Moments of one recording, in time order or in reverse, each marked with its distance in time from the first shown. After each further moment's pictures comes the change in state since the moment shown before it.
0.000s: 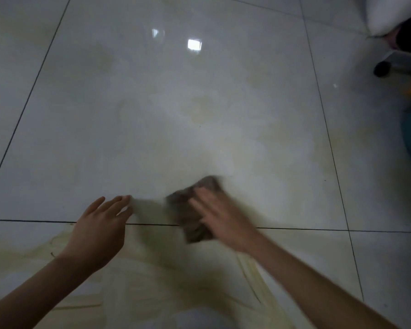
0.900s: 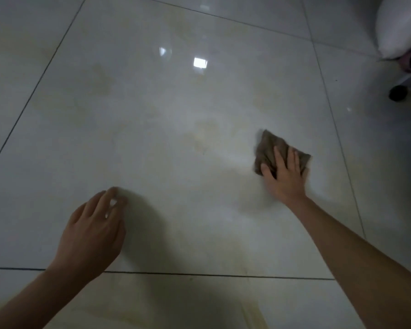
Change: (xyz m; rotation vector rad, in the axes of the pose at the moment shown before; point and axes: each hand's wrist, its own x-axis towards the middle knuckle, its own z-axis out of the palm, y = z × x) left_hand 0.065 -0.016 0.000 0.014 -0.054 -0.210; right_hand 0.071 0.189 -0.033 0.023 0.074 0.892
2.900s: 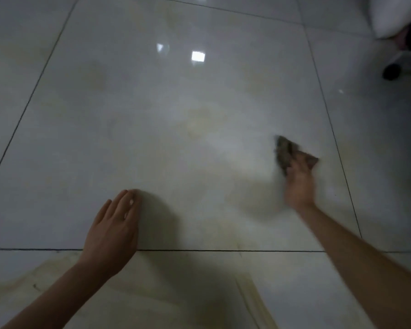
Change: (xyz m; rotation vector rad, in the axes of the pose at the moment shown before) left_hand -0.023 0.031 0.018 -0.036 0.008 0.078; right_hand -0.062 0.032 -0.027 0.235 0.137 0.009
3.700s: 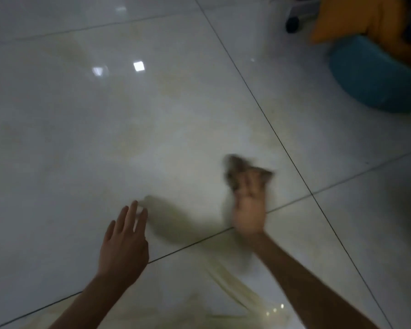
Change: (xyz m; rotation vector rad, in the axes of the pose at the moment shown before) left_hand 0.036 0.095 -0.016 0.150 -0.260 0.143; right_hand -0.109 0.020 0.023 0.038 0.187 0.135
